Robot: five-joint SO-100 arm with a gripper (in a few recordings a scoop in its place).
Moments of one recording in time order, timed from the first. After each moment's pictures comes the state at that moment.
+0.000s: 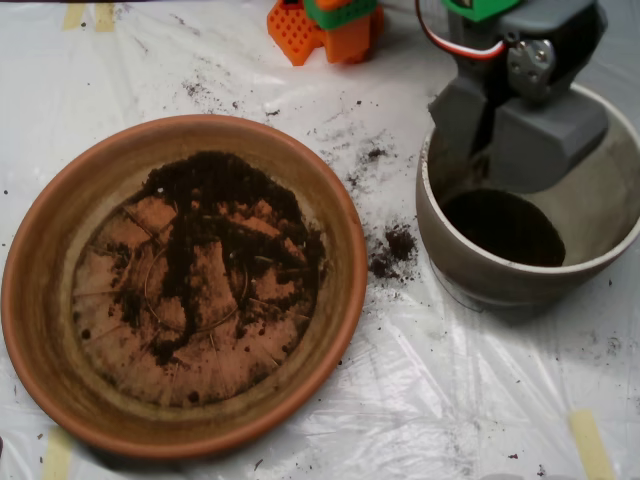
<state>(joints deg) -23.6 83.4 53.2 96.7 -15.6</state>
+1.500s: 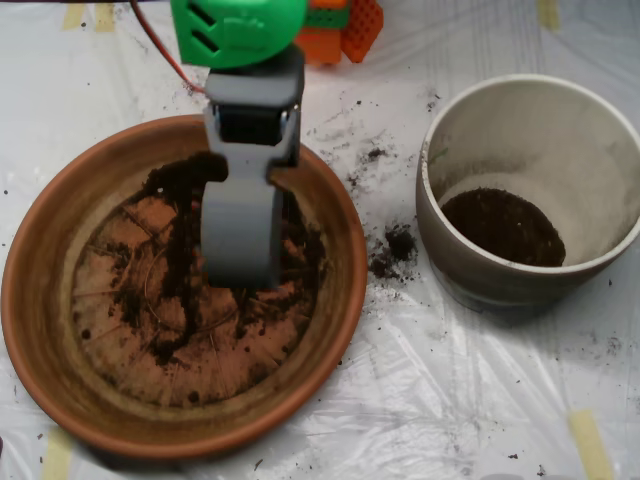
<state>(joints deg) 14.9 95.8 87.9 84.6 -6.4</state>
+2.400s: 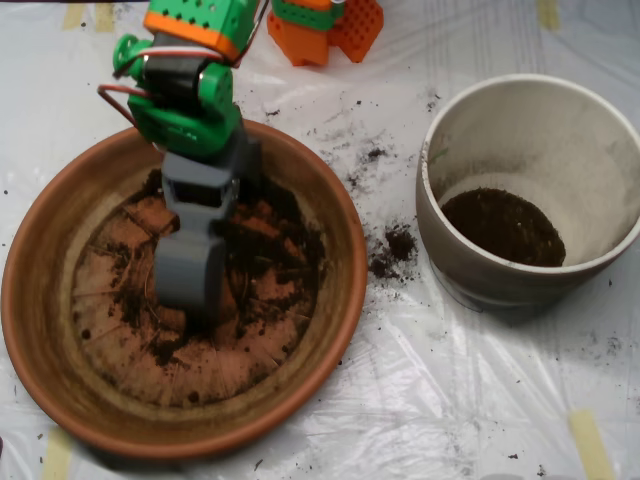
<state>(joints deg) 27.4 79.9 102.5 68.3 -12.5</state>
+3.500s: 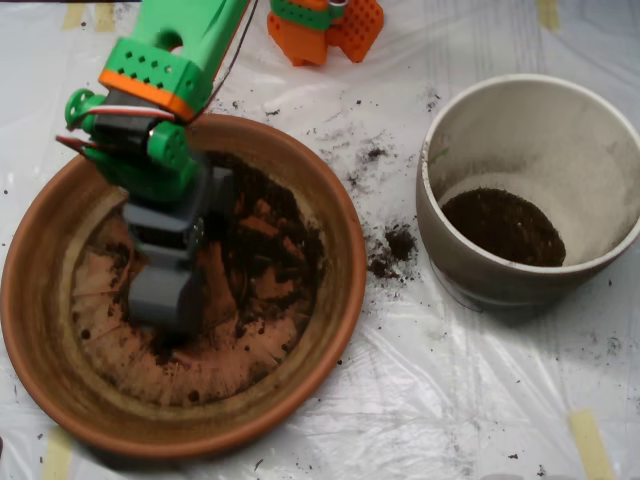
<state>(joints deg) 31.7 64.5 81.6 75.8 -14.7</state>
